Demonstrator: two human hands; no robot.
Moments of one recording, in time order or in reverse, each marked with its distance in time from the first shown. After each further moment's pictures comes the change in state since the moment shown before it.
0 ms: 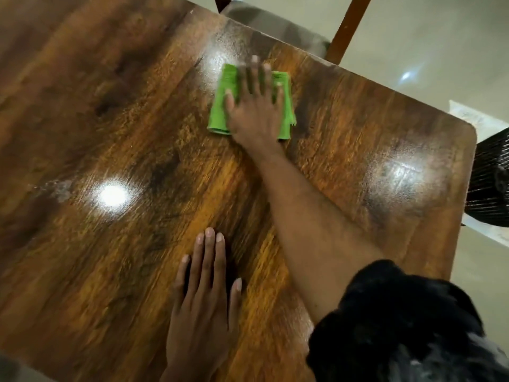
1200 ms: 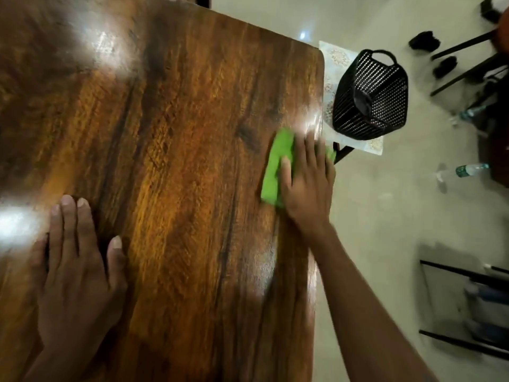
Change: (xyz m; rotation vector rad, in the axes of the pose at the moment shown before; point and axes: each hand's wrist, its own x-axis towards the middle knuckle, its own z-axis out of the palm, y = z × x) left_hand 0.002 -0.012 0.030 -0.054 0.040 0.054; right_hand -0.307 0.257 -0.072 -0.074 0.215 0.432
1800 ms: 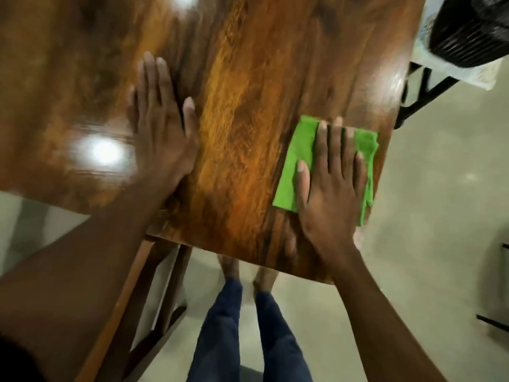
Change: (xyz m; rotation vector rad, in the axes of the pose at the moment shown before) left_hand -0.015 0.006 -0.016 0.011 0.175 0.018; right_hand -0.211 -0.037 -0.012 -0.032 -0.176 -0.124
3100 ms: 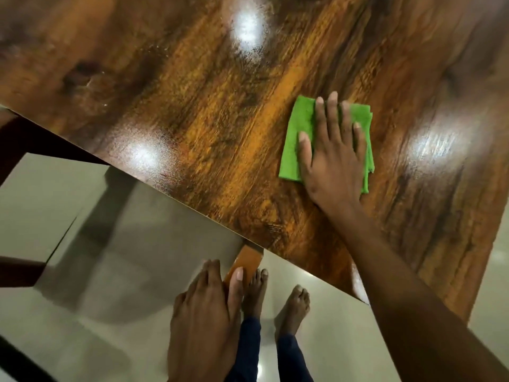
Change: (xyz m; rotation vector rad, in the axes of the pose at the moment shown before) left_hand -0.226 -0.079 -0.093 -0.037 -0.658 -0.541; right_hand 0.067 -0.189 0.043 0.004 0.060 -0.279
